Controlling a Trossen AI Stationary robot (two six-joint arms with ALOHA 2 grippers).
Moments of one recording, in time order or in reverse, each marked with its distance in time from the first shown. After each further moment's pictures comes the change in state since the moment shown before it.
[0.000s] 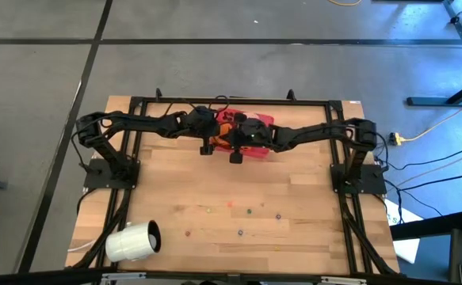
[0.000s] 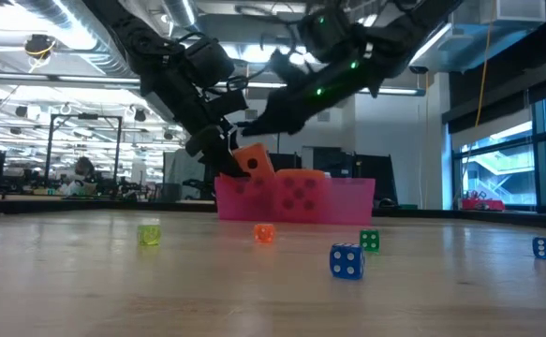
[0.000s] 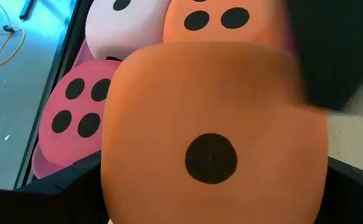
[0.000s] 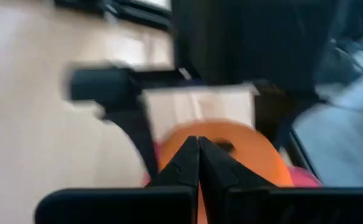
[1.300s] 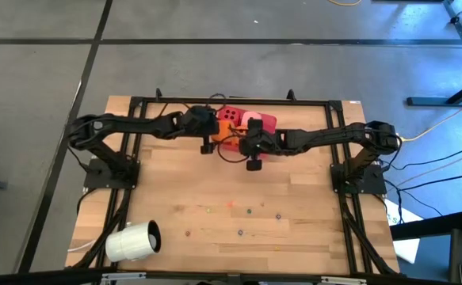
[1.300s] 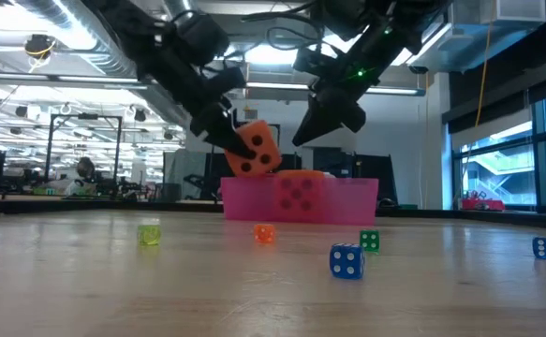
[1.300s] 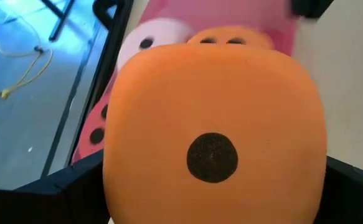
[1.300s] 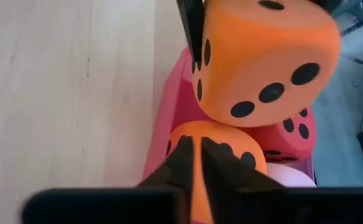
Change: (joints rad) left arm -0.035 -0.093 -0.001 0.018 -0.053 -0.016; right arm 0.102 -0.183 -0.001 -0.541 0.219 -0.015
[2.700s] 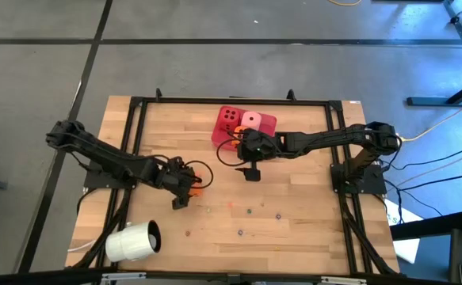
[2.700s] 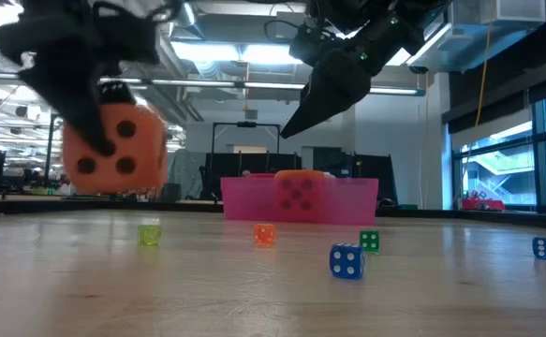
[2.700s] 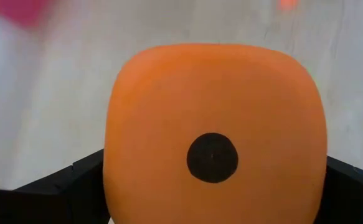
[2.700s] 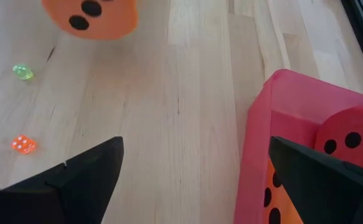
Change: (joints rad) left arm -0.716 -0.215 -0.042 -0.668 -0.214 -0.925; right arm 0.033 0.000 0.000 0.032 -0.265 0.189
